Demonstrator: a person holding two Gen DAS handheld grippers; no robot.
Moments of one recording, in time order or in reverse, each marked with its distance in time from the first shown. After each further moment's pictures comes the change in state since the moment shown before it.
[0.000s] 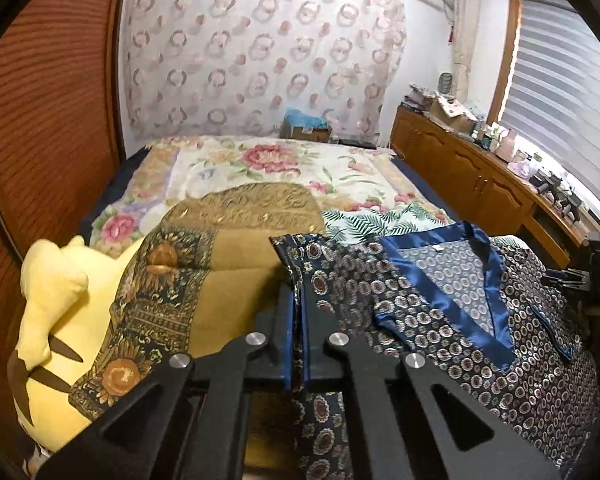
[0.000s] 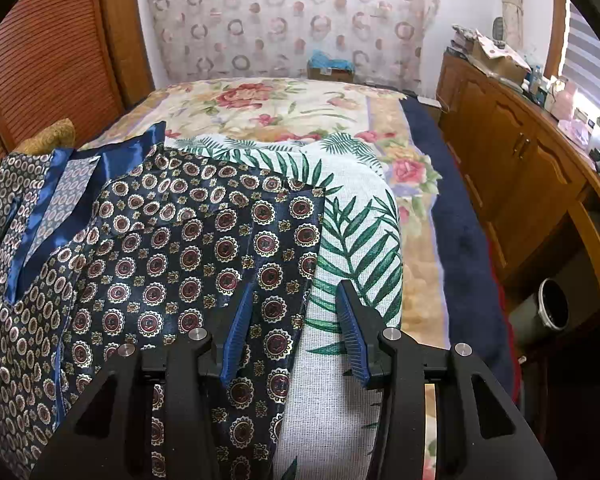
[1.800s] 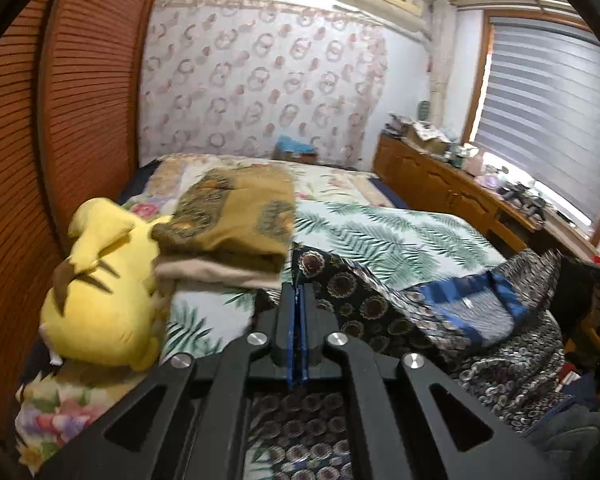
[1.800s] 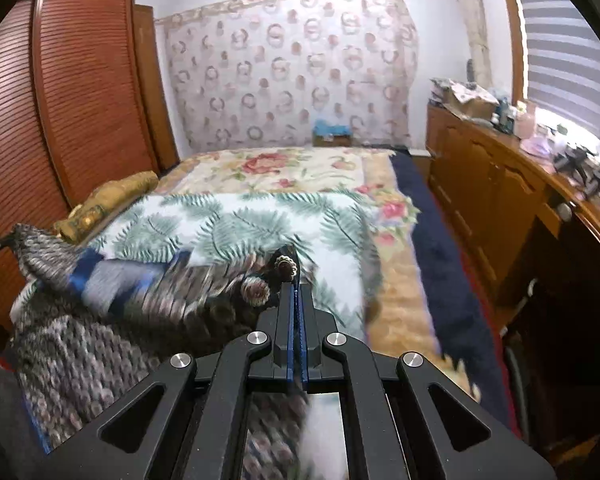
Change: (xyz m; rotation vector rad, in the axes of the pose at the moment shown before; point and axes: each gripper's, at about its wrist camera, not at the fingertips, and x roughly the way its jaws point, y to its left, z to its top) left arm -0.192 -0.034 -0.142 -0.047 -0.121 0.002; right arm -0.227 0.019 -0.118 0.061 -0.250 0.043
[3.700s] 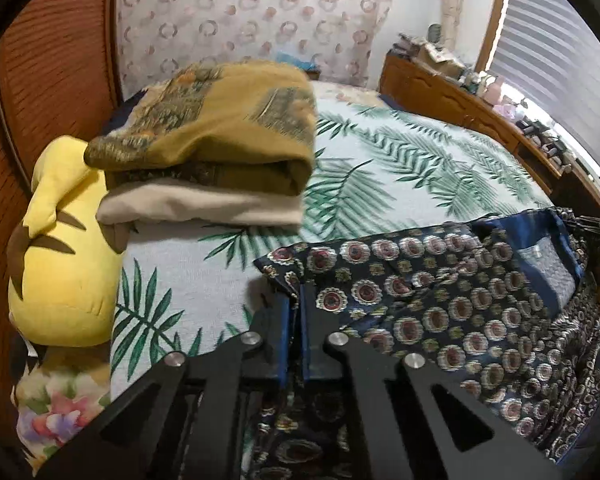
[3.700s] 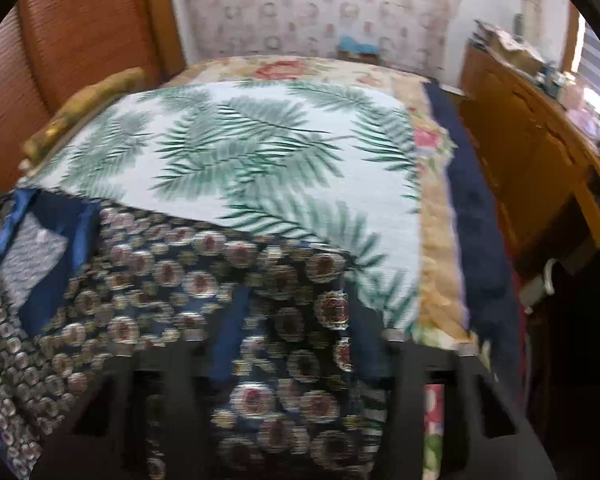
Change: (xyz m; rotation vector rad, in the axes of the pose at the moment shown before) left arm 0.118 0.013 -0.026 0.040 0.291 -0.028; right arm 0.139 0.011 -0.025 -0.114 0.319 0.060
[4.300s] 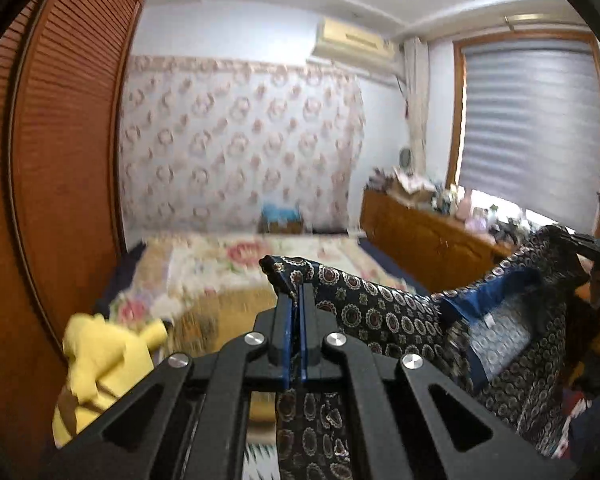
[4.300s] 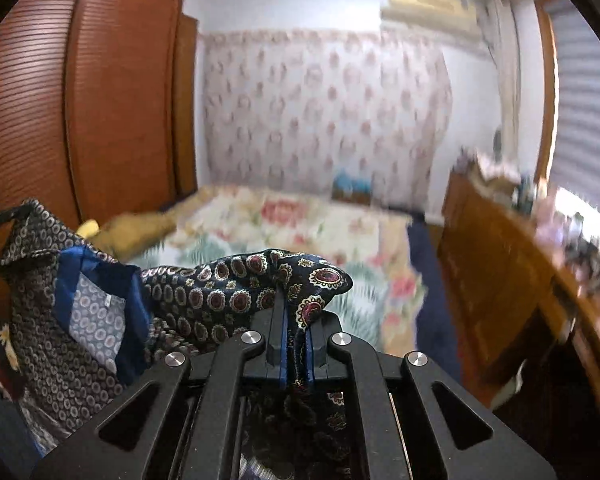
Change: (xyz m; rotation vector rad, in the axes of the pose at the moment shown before) left arm -0.151 -0.029 0.142 0.071 -0.516 -0.011; right arm -0.182 0.046 0.095 -0.092 -0.489 -0.099
